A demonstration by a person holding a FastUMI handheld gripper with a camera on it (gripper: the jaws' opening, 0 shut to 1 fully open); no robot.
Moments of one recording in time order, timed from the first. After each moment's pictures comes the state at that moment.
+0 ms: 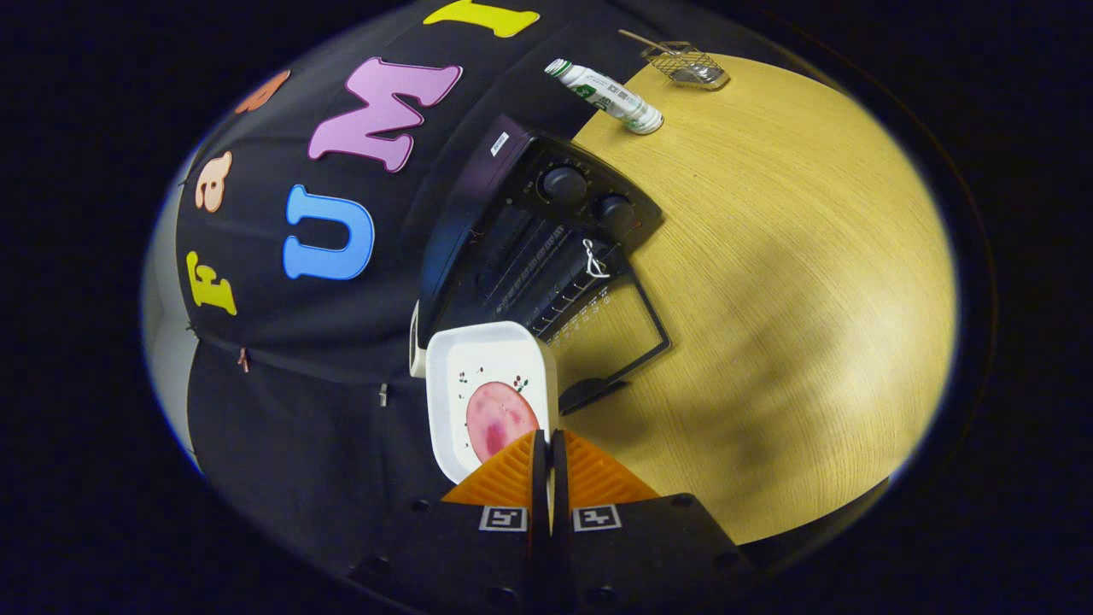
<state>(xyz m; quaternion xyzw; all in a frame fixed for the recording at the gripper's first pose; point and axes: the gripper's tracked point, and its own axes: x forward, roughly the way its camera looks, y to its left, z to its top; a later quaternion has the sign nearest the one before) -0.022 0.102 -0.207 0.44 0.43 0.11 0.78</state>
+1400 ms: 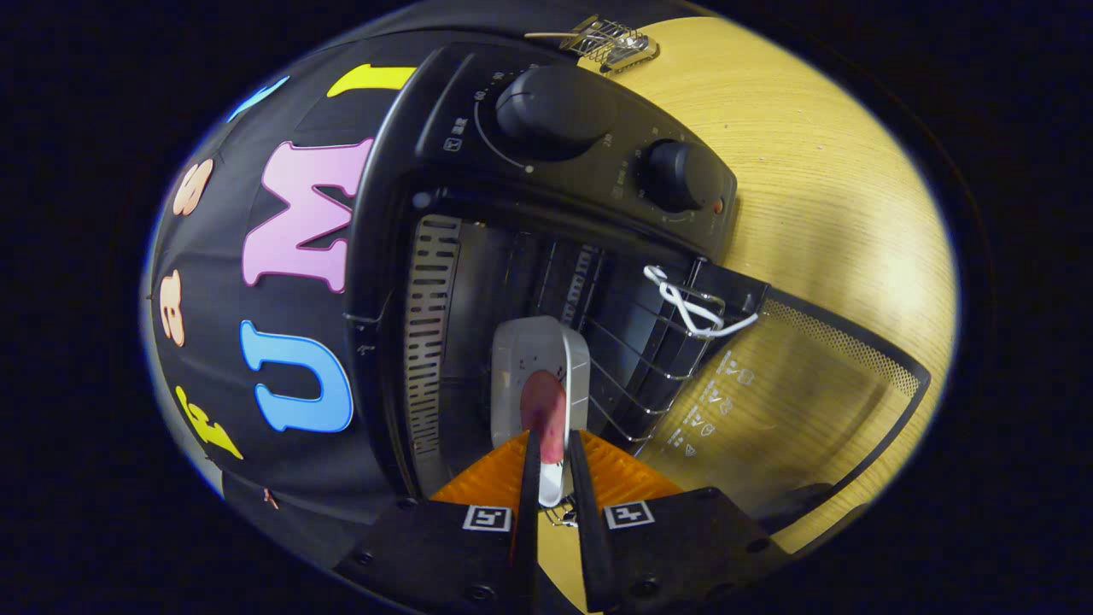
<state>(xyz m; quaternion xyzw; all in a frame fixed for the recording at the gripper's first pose) 0.152 0.186 -0.254 0.60 0.29 -0.01 0.75</state>
